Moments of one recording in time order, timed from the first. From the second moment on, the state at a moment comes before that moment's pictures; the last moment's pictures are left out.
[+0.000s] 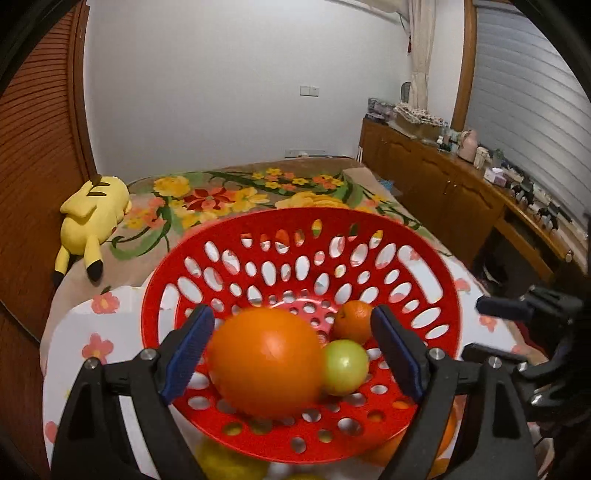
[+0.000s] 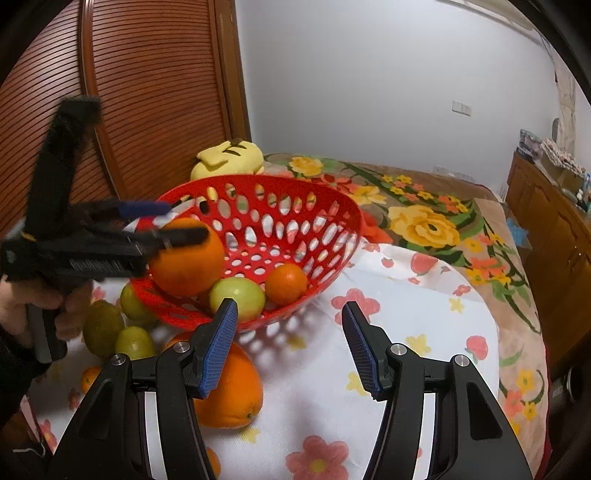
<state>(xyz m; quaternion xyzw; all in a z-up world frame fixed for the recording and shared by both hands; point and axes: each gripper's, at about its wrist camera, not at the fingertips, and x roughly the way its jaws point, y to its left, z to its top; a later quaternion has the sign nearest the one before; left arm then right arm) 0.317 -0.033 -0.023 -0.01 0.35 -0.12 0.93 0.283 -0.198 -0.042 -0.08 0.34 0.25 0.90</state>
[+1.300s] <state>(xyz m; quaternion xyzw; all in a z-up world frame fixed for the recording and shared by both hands) 0.138 0.004 -0.026 0.02 0.29 -0.09 0.95 0.163 -0.199 -0.082 -0.03 0.35 0.21 0.91</state>
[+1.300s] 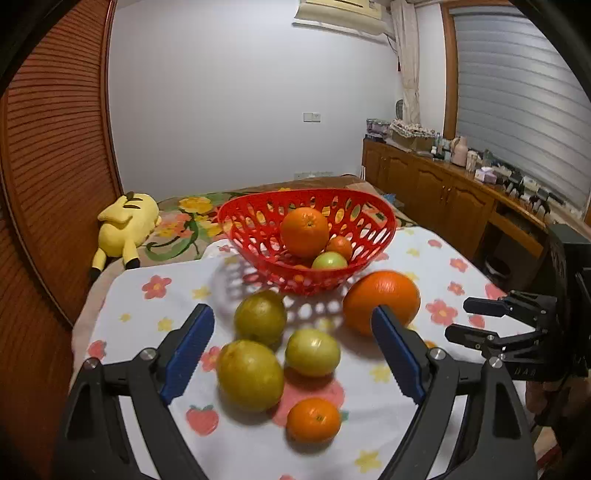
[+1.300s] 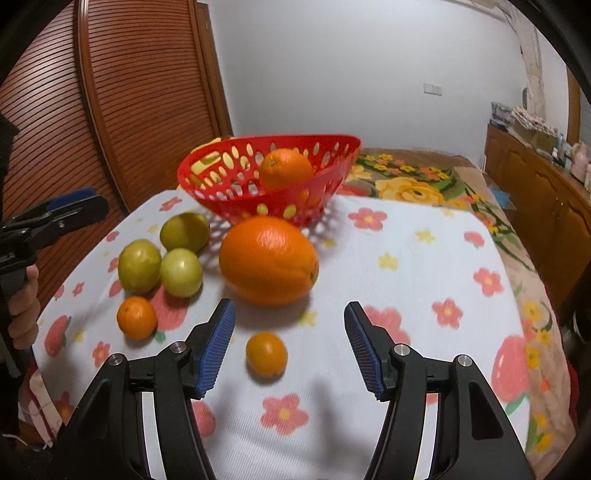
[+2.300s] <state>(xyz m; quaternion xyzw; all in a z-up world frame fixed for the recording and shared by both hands) 0.124 0.016 -0.082 0.02 0.33 -0.10 0.94 0.171 -0.178 -0.124 -0.04 0.41 0.22 0.89</state>
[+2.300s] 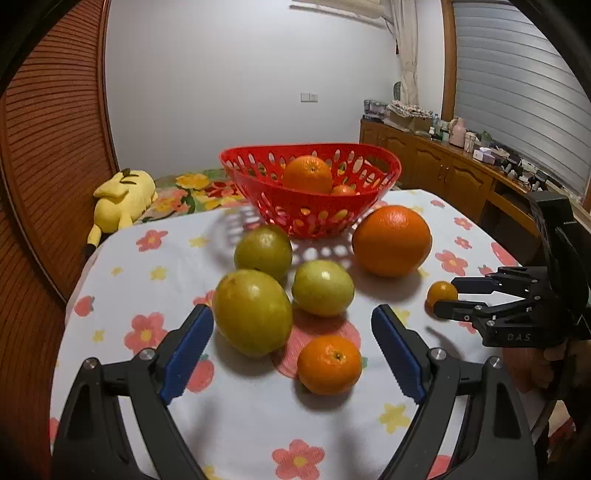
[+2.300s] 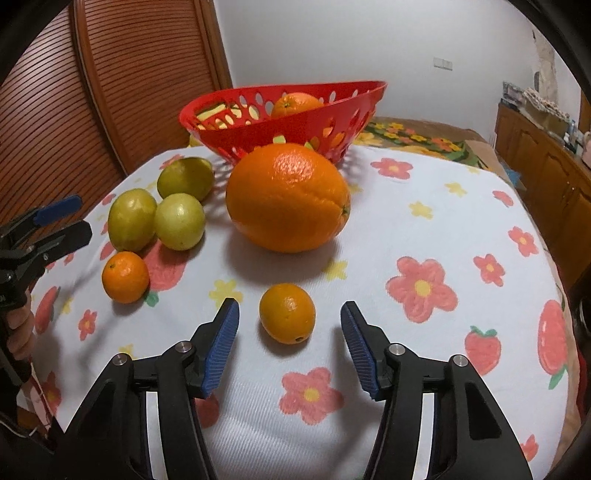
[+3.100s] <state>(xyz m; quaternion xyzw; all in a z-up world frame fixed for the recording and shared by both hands) 0.133 0.005 -0.124 -0.01 0.40 -0.15 0.90 0.169 -0.171 -0.129 -0.07 0.41 0.22 0.88</state>
